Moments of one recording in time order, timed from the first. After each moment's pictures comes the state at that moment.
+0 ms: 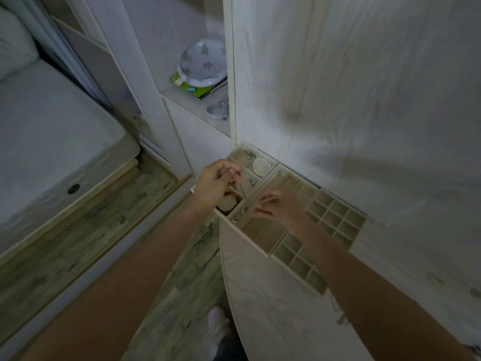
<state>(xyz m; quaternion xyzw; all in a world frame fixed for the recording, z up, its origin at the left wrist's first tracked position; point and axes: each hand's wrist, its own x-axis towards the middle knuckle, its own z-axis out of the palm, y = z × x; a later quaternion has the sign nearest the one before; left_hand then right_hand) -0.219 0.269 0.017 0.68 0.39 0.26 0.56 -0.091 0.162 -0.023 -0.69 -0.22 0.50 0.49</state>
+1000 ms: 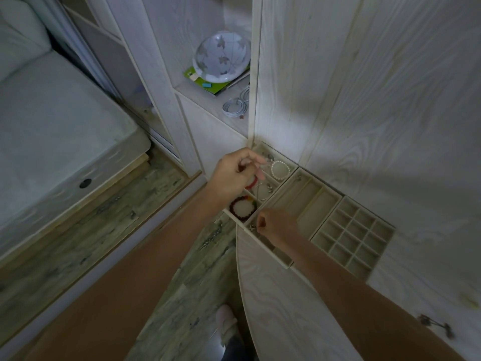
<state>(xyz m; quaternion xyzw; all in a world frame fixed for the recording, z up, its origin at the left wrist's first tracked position) -0.219 0.304 0.030 0.75 0.31 0.23 0.54 -0.126 0.197 -0.065 -0.81 -0.51 0.28 0.10</state>
